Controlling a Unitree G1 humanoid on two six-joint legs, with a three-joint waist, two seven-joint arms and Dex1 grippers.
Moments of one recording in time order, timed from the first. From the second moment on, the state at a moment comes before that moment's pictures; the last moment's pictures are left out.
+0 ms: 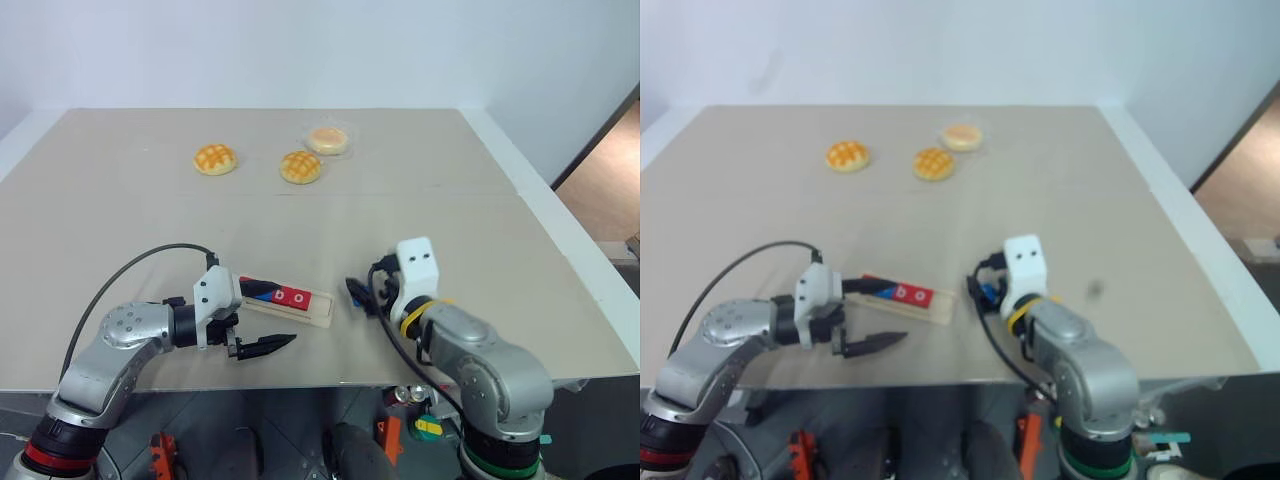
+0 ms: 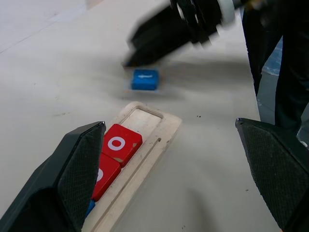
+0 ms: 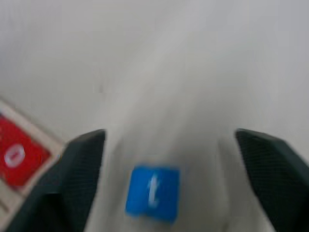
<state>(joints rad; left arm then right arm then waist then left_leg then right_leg) -0.16 0.64 -0.07 -0.36 -0.45 0.32 -1.02 -0.39 -0.25 -0.05 -0.68 0.27 1.30 0.22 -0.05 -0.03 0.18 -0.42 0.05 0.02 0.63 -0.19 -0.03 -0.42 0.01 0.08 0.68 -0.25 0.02</state>
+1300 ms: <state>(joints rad) -0.19 0.64 -0.08 -0.37 -0.45 0.33 -1.01 -0.55 -0.64 0.24 0.25 0.21 0.20 1.33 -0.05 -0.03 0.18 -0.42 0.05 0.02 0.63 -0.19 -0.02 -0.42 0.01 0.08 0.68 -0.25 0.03</state>
